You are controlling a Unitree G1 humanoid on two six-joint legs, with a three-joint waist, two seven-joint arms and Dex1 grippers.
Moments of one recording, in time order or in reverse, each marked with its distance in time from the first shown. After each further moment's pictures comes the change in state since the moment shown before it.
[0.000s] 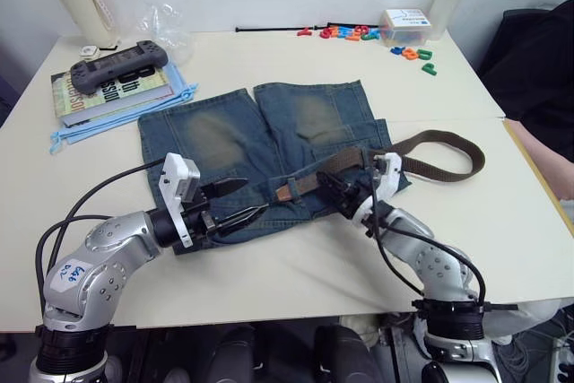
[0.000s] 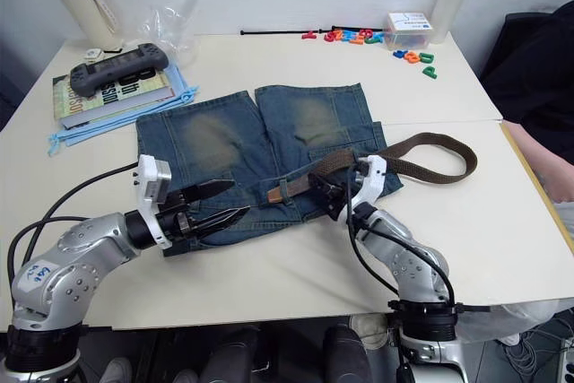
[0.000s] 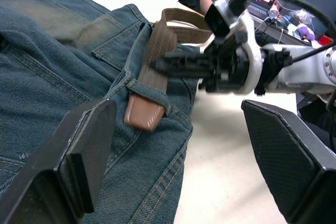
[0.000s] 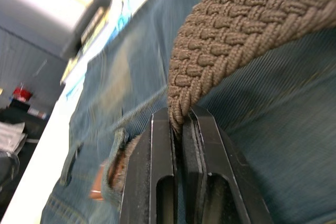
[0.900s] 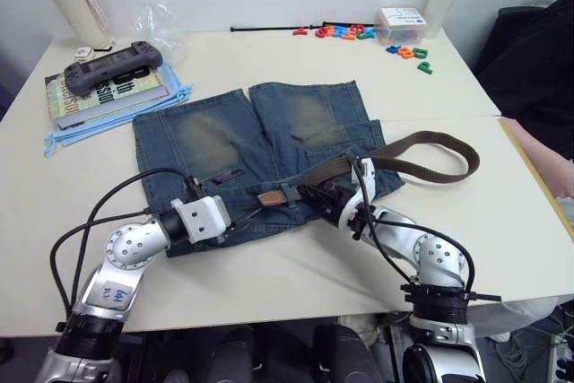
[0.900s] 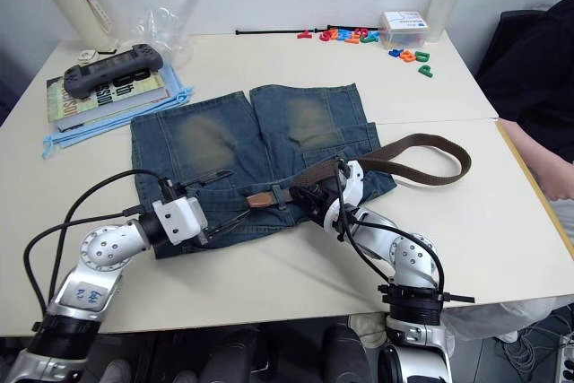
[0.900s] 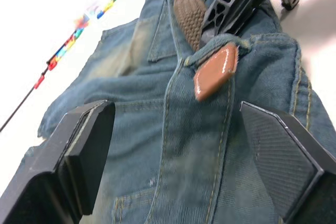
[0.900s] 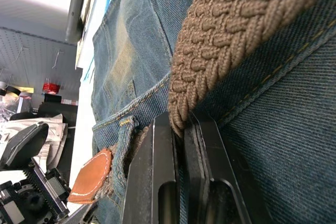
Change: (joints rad) left arm -0.015 0.011 -0.228 0.361 0.758 -1.071 0.046; right arm -0.088 0.124 -0.108 0.106 0.251 0.322 -0.255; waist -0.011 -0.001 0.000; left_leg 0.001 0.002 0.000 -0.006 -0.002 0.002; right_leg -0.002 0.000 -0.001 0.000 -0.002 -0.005
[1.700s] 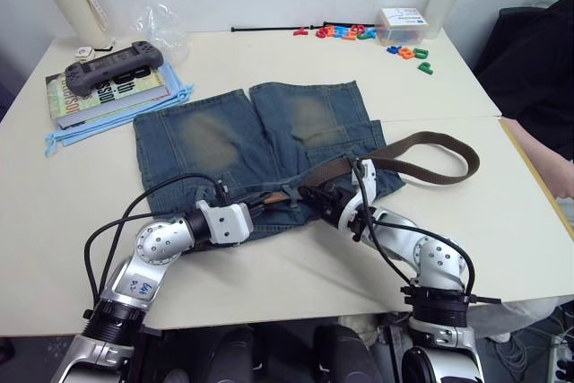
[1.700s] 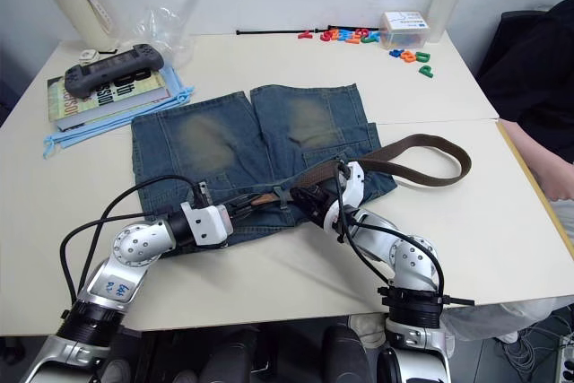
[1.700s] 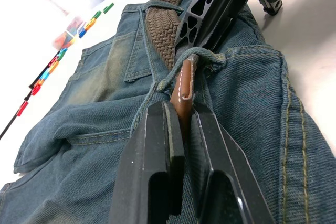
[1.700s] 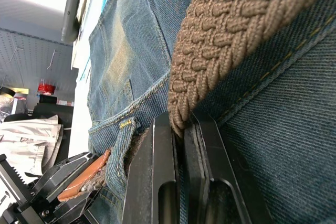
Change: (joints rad) left arm -0.068 -0.040 -0.087 0.103 0.112 -0.077 0.006; right arm 0.014 0.009 0.000 -0.026 -0.005 0.000 -0.022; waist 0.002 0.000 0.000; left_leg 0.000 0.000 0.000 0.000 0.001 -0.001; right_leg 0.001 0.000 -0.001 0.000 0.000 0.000
